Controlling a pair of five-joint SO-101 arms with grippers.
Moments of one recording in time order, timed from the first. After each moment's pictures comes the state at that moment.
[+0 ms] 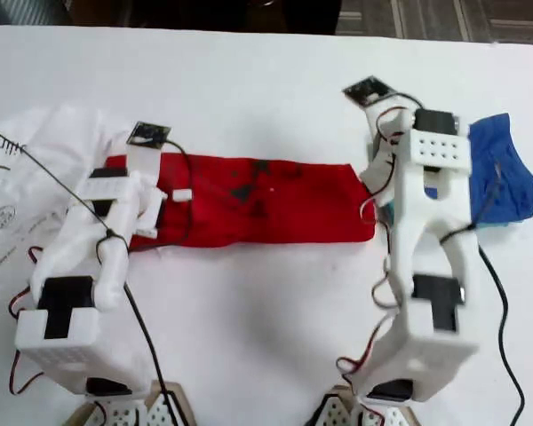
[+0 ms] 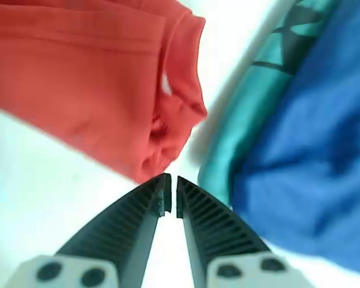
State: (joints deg) left arm -10.6 8.4 28.1 53.1 -11.6; right arm 3.3 9.5 -5.9 86.6 38.8
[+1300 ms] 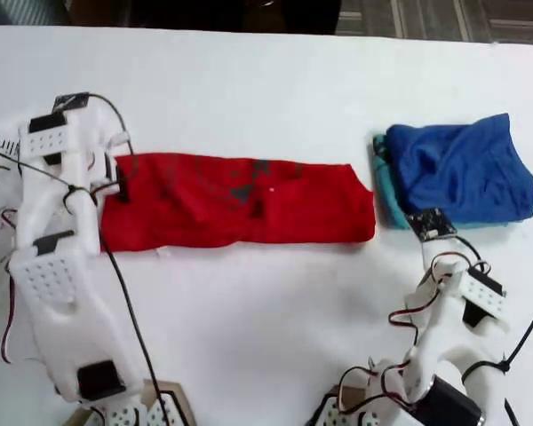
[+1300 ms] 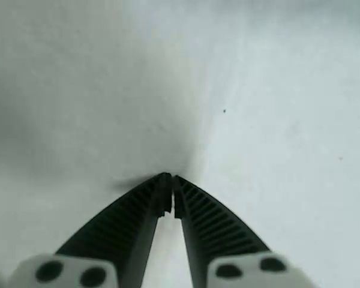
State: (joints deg) left arm -23.8 41.2 -24.3 81.8 -1.3; right arm 31.6 -21.8 64.3 48.4 52.9
